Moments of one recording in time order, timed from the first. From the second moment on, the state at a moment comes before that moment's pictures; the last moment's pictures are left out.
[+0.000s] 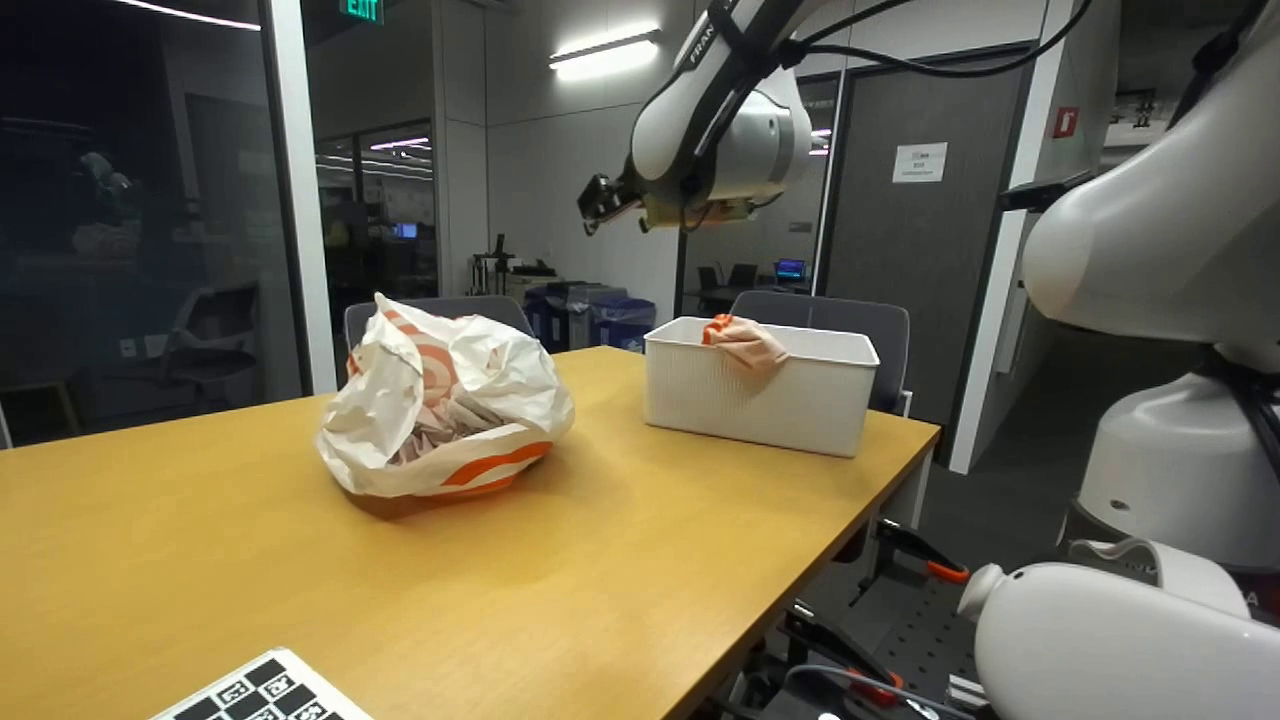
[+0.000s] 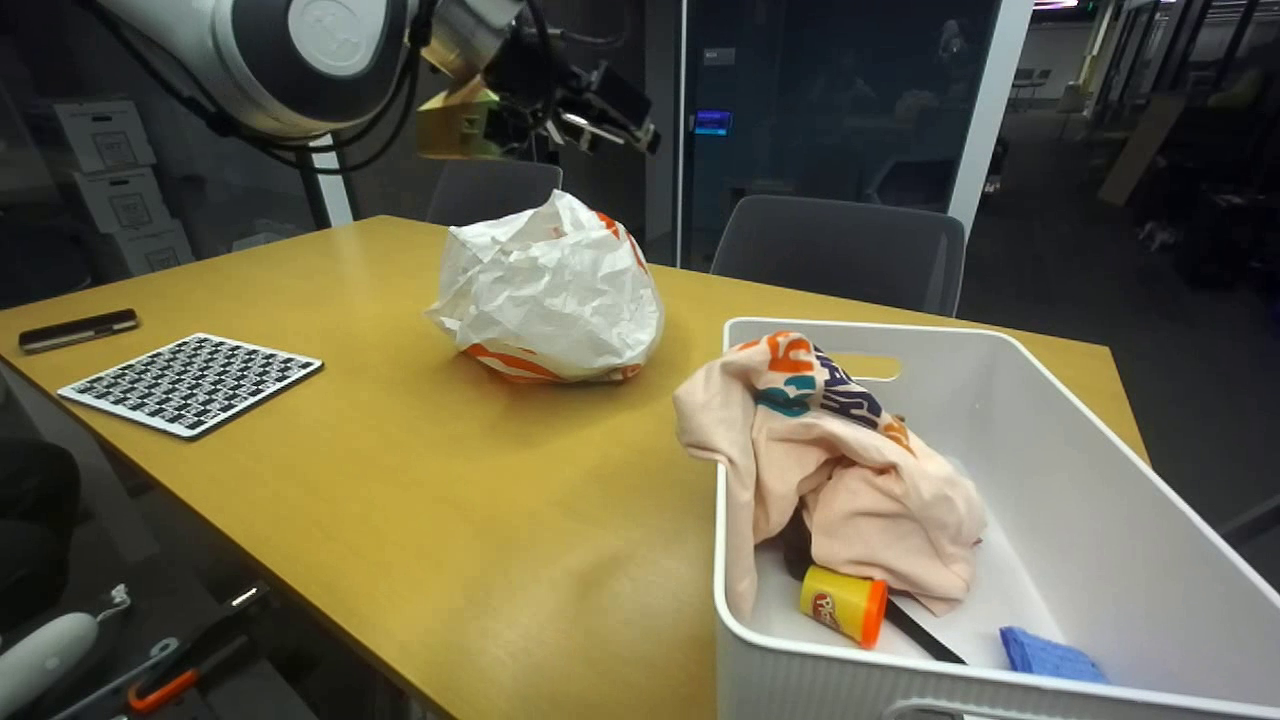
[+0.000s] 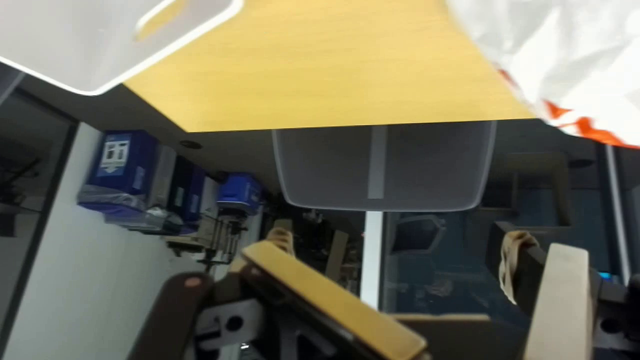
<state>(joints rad) -1.10 -0.42 1.25 -2.52 0.35 3.27 0.06</state>
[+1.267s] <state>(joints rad) -0.83 0.15 1.29 -2.37 0.00 2.89 0.02</state>
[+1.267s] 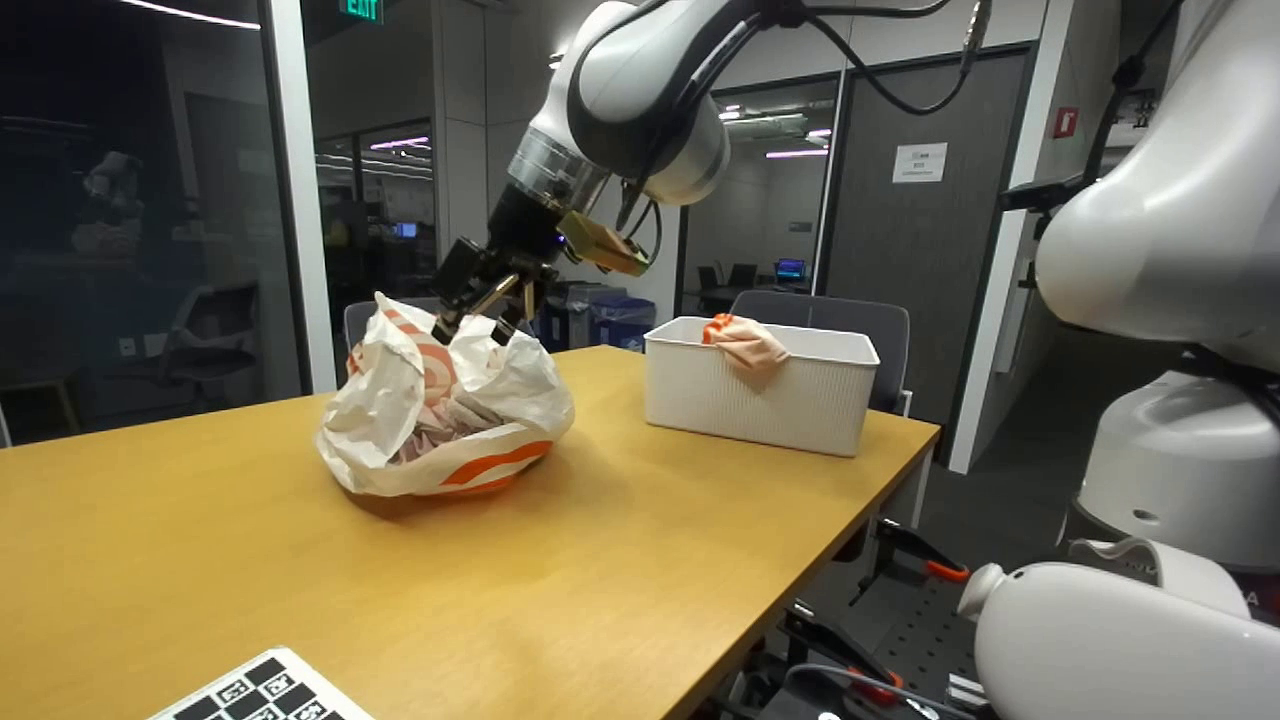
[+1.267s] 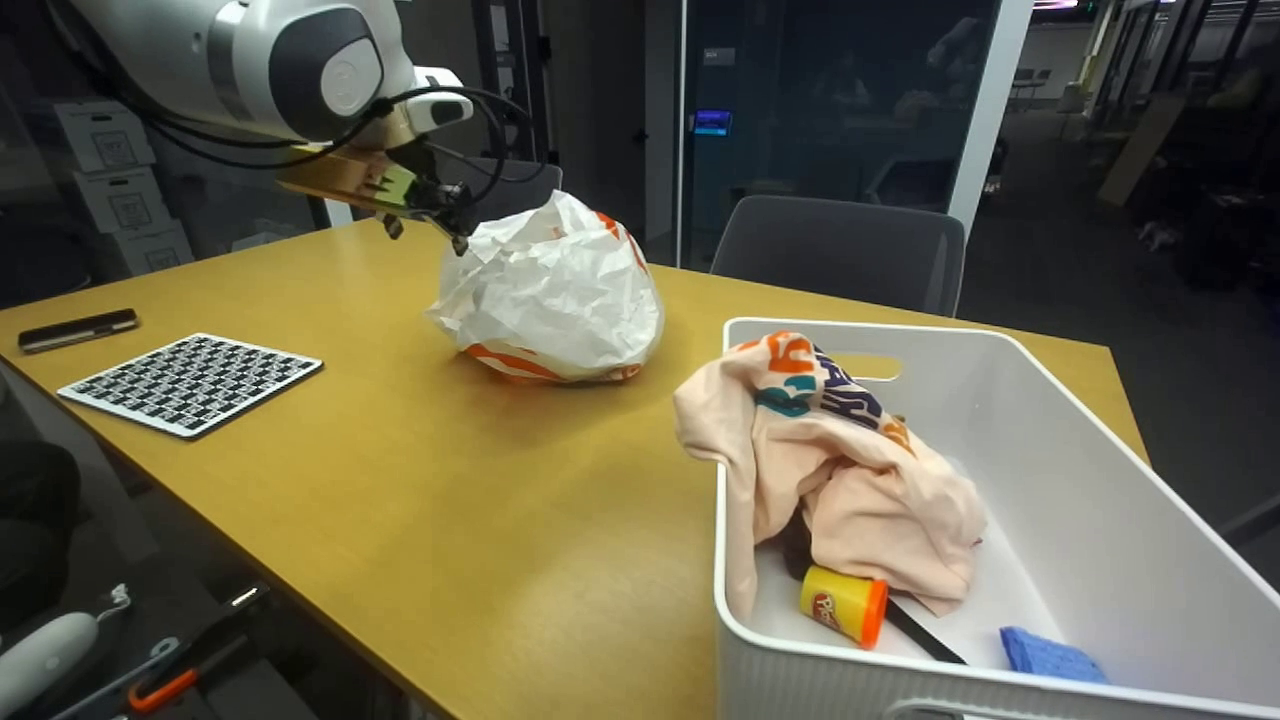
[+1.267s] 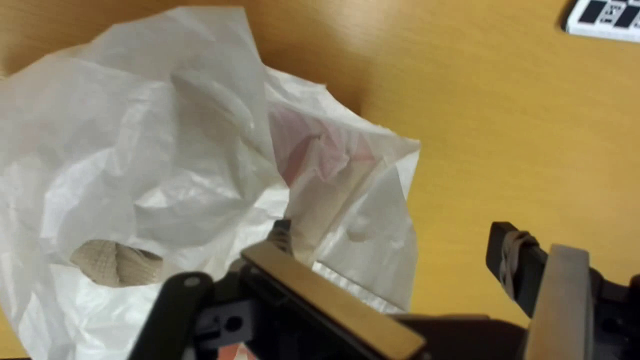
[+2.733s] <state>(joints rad) 0.02 0.20 0.45 -2.18 -0.32 2.82 -0.44</state>
